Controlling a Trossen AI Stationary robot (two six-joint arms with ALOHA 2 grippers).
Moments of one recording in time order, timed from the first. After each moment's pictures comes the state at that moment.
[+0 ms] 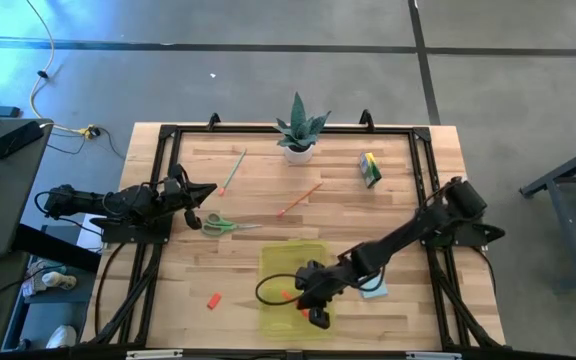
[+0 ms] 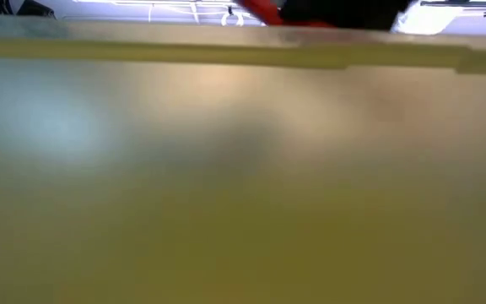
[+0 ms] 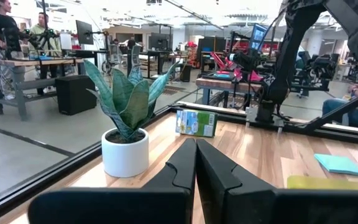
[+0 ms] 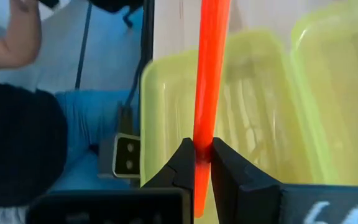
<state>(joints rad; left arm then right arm) -0.02 0.02 0.01 0.07 -0.53 -0.01 0.50 1.87 1.23 -0.09 -0.08 0.69</state>
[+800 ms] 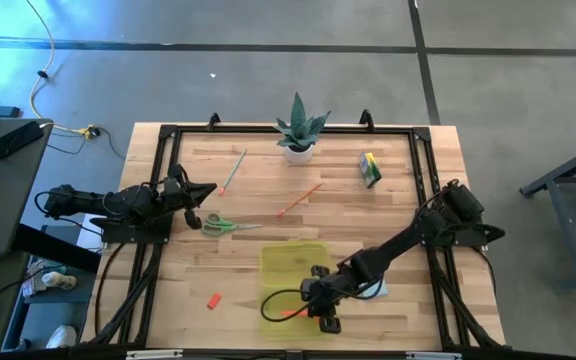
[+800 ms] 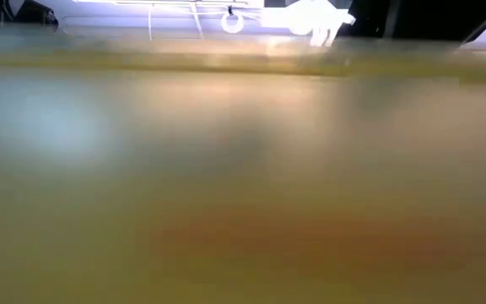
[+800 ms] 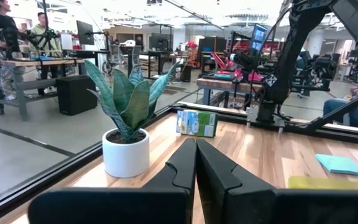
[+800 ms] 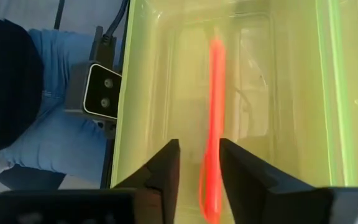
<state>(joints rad) -0.02 0.02 0.01 0.07 -0.54 -0.01 0.53 1.90 1.23 -0.20 -0.11 0.55</state>
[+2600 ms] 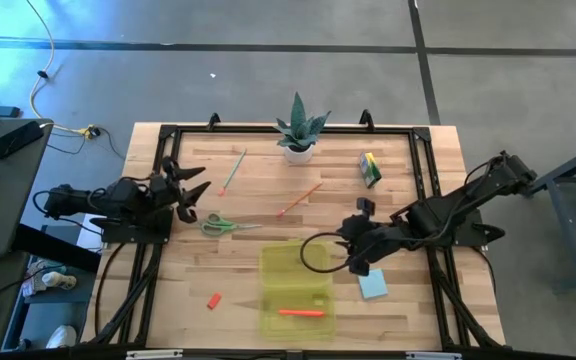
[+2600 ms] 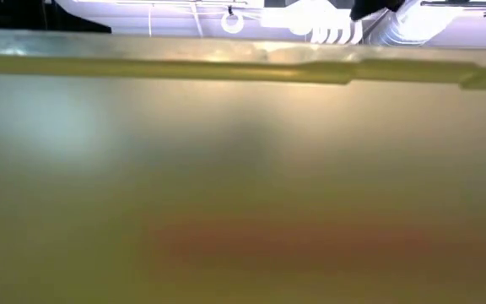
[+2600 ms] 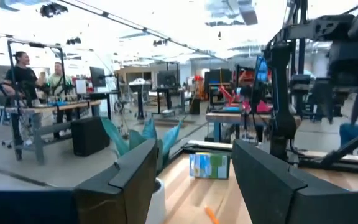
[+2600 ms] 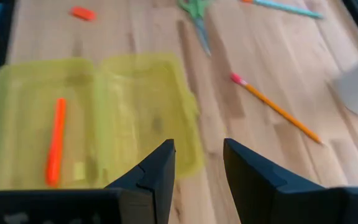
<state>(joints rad) -0.02 0.02 0.10 0.17 -0.54 0.18 0.47 1.36 1.23 -0.81 0.45 0.47</state>
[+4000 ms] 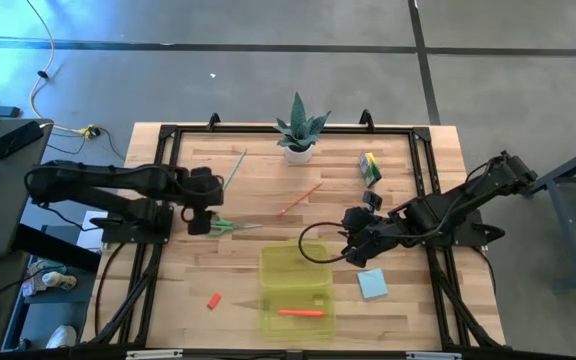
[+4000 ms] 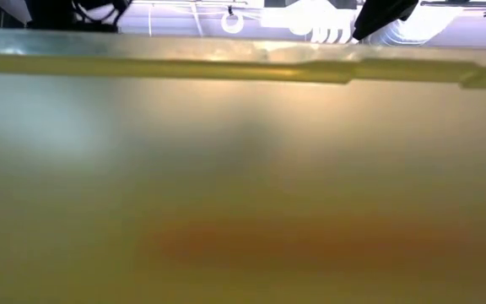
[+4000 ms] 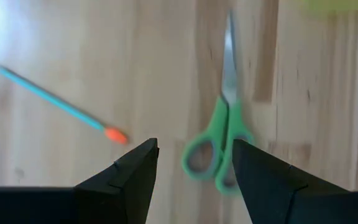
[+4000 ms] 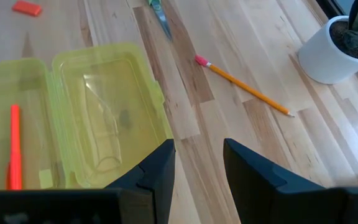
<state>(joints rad) 0.17 1.04 0.78 -0.97 -0.11 0.03 0.44 1.36 1.23 -0.90 0.50 0.58</state>
